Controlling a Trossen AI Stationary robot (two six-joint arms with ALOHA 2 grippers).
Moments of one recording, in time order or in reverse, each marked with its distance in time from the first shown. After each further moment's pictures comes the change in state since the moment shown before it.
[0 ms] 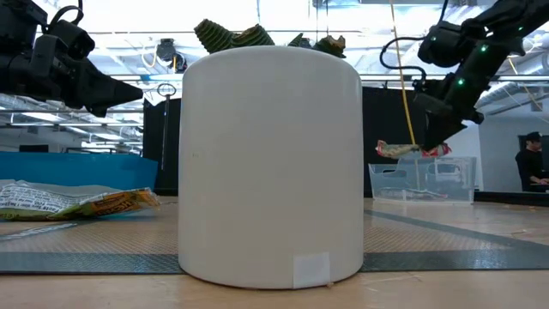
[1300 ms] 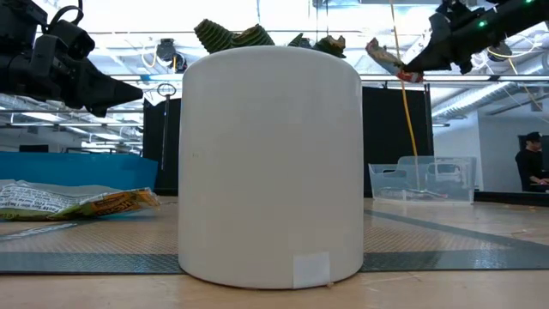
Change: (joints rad) left arm 0.000 0.000 0.000 0.000 0.000 0.000; right arm 0.131 -0.377 -0.008 0.315 0.000 -0.099
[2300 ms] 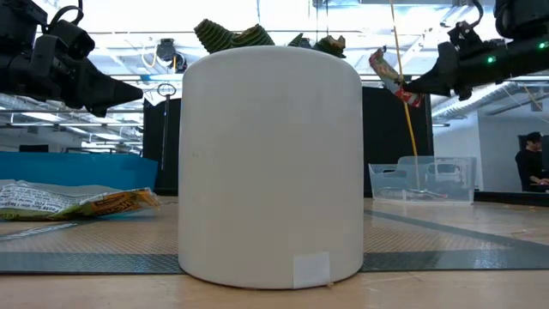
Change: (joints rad) left arm 0.000 0.000 0.000 0.000 0.000 0.000; right arm 0.059 -0.193 -0.346 0.349 -0.006 -0.020
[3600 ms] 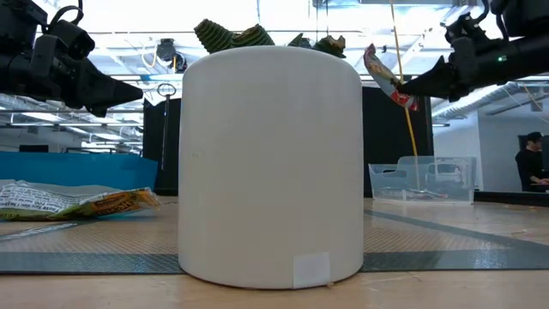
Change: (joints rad) left arm 0.000 0.000 0.000 0.000 0.000 0.000; right arm 0.362 0.047 -0.044 0.023 0.154 -0.045
